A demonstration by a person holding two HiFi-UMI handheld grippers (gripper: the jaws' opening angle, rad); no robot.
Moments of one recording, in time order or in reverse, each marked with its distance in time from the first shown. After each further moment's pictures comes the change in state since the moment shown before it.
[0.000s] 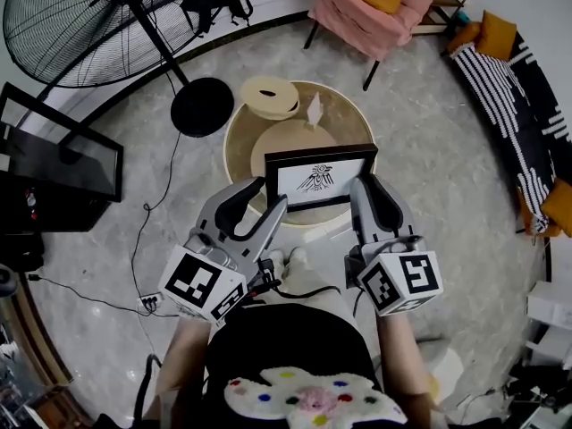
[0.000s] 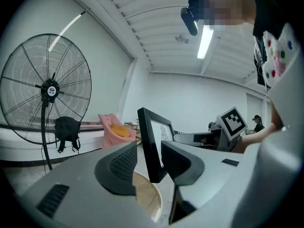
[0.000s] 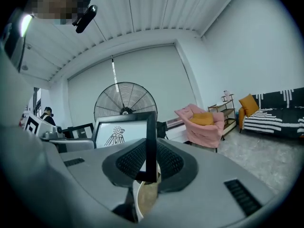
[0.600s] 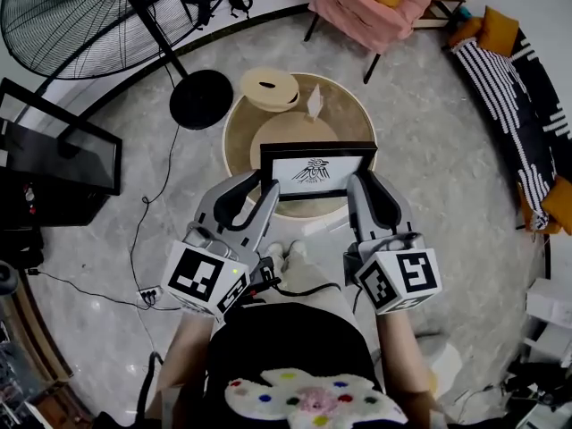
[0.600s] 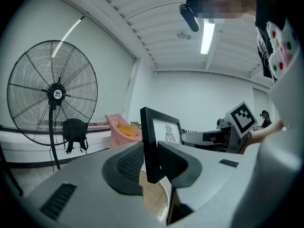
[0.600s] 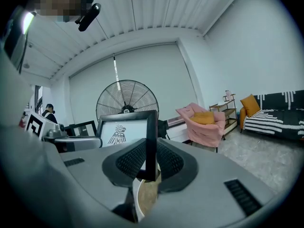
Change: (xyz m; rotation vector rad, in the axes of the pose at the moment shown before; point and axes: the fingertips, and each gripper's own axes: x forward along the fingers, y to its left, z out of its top) left arm -0.001 0.012 -0.011 0.021 0.006 0.084; right arm -0.001 0.006 -0.013 -0.023 0.019 0.010
